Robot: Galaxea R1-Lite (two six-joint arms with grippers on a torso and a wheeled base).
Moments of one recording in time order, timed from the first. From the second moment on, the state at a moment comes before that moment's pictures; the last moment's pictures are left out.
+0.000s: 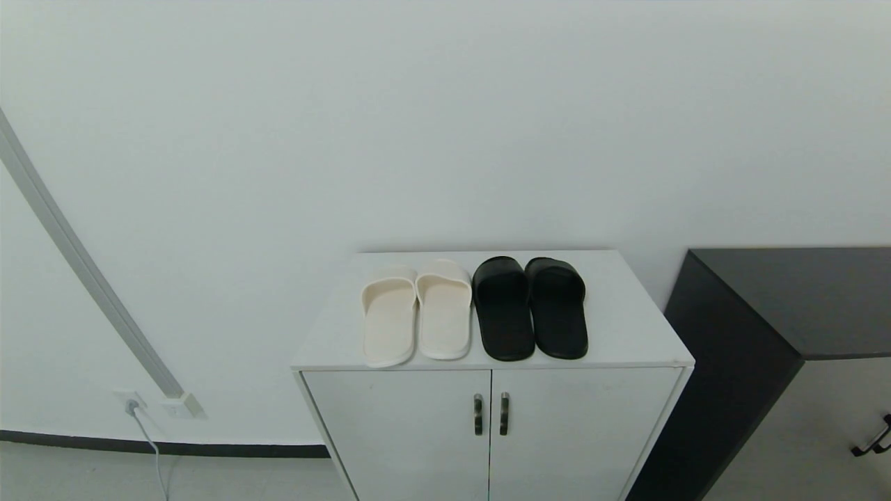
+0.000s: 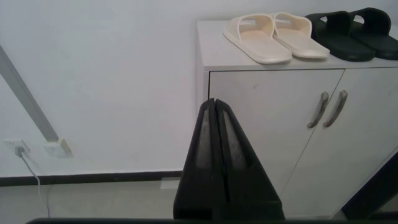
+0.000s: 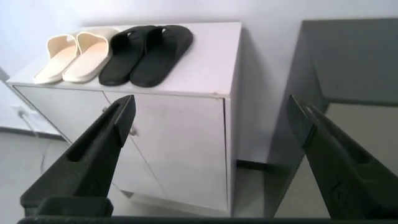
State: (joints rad) left arm 0.00 0.00 0.00 0.00 0.00 0.00; right arm 0.07 0.64 -0.28 -0.22 0.18 0.07
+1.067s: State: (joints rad) left arm 0.00 0.00 0.00 0.00 0.00 0.00; right arm 0.70 1.67 -0.86 -0.58 -0.43 0.20
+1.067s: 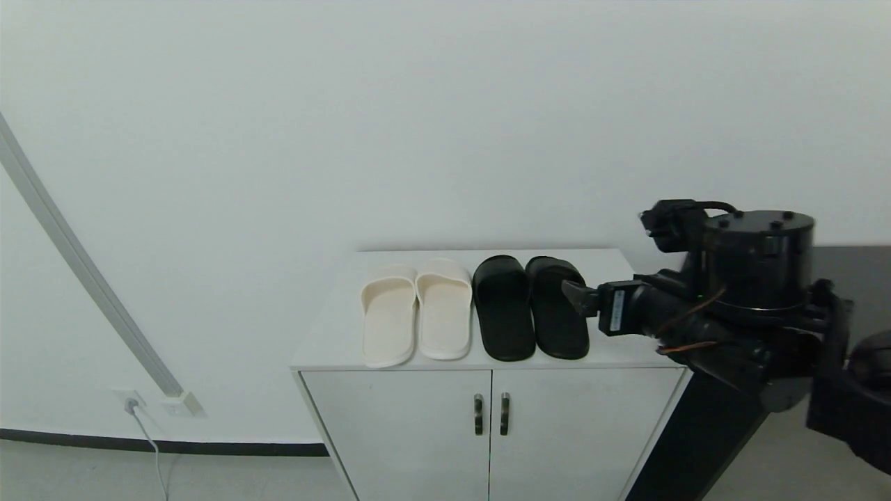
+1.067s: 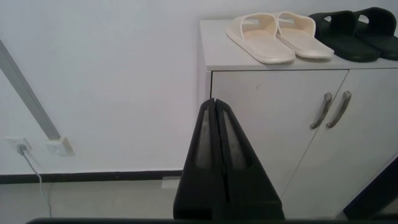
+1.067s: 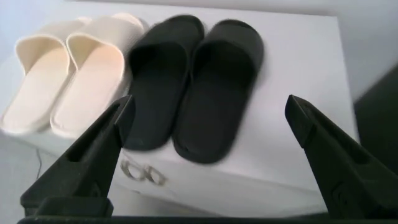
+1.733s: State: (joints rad) left arm 0.00 0.00 0.00 0.00 0.00 0.00; right arm 0.75 2.00 -1.06 -0.66 -0.61 0.25
